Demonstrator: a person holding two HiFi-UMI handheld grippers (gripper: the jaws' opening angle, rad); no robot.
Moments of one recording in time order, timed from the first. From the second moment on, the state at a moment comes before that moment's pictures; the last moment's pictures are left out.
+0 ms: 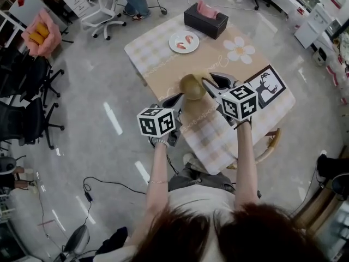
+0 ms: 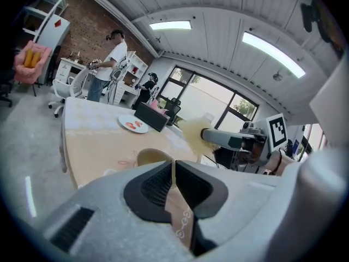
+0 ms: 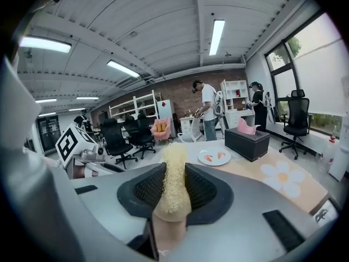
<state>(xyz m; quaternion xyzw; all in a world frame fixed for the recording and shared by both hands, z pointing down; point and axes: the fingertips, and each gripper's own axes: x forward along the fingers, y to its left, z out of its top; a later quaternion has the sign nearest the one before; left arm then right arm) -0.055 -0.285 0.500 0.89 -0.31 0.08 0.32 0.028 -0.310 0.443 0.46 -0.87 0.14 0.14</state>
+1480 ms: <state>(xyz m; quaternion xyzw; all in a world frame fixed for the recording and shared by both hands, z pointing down) -0.056 -0.310 0.566 0.75 -0.33 -0.03 0.57 -0.008 -0.338 0.493 0.13 -0.86 -0.06 0.48</state>
